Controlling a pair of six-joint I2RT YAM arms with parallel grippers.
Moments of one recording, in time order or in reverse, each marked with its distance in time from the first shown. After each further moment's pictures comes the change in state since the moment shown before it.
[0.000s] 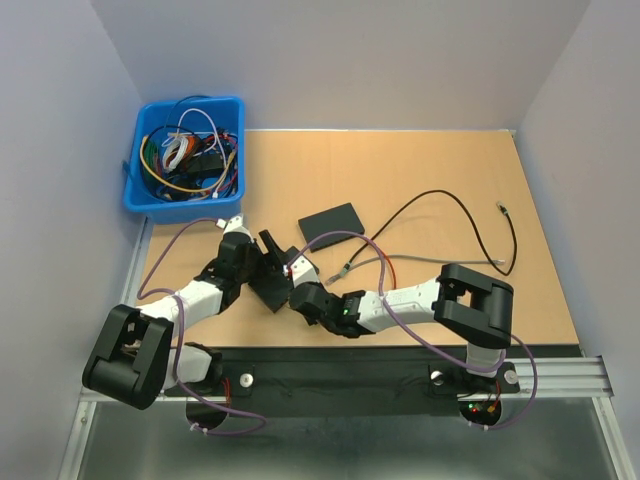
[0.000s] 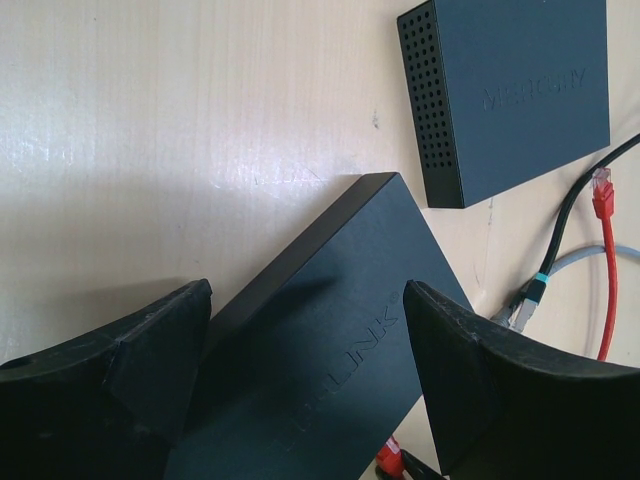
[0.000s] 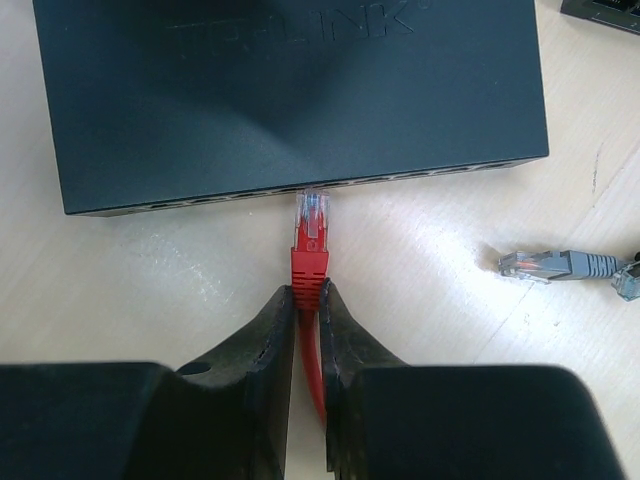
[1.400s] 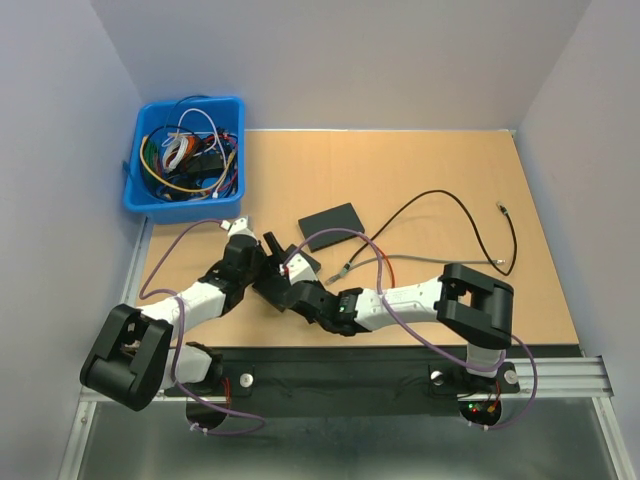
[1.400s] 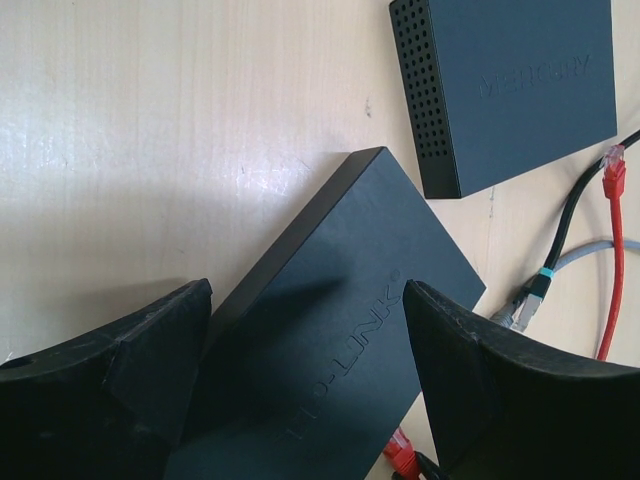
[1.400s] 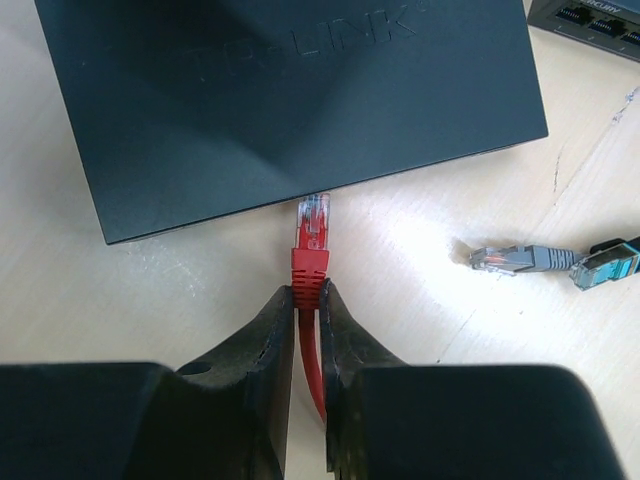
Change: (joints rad) left arm -0.060 -0.006 -0.005 0.000 -0.065 -0.011; right arm 0.006 -0.006 0.058 -0.111 0.035 -0.016
